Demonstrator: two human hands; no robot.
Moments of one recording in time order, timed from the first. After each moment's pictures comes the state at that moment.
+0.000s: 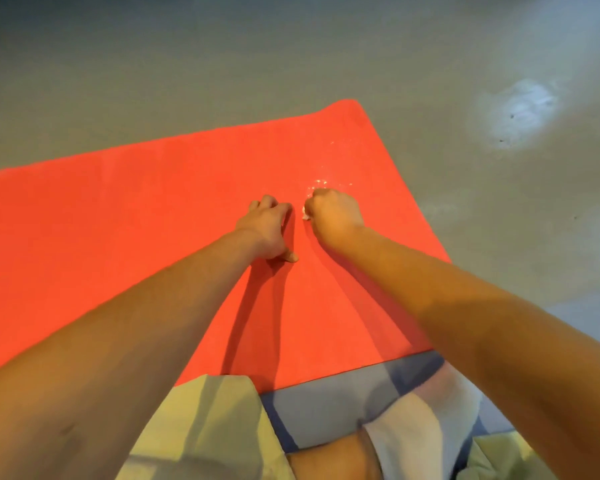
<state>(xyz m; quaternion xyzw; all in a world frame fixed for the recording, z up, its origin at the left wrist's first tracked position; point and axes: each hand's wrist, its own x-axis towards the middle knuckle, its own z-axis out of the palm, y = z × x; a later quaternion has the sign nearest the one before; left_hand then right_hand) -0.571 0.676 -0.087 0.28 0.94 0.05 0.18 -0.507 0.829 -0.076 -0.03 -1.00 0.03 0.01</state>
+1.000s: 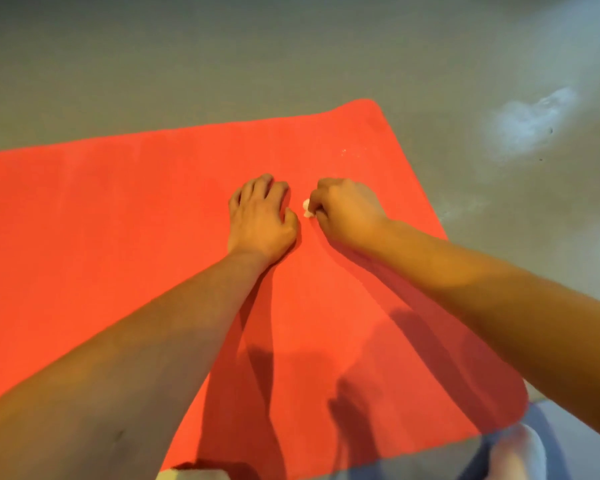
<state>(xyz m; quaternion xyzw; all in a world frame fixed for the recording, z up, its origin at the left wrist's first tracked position) -0.632 0.706 -0.149 0.23 0.95 0.19 -0.09 -0.571 0.873 -0.089 0.05 -1.00 0.07 0.04</state>
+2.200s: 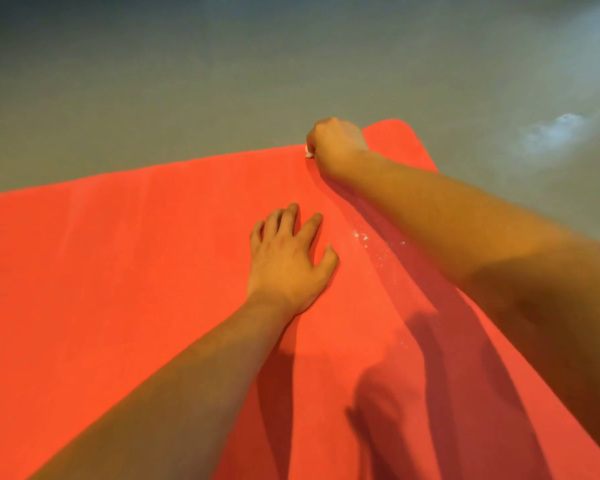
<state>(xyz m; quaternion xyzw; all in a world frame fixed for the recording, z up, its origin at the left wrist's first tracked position) -0.646 0.715 -0.152 0.25 0.96 0.13 -0.10 -0.774 0.895 -0.088 0.00 -1.00 0.00 0.08</state>
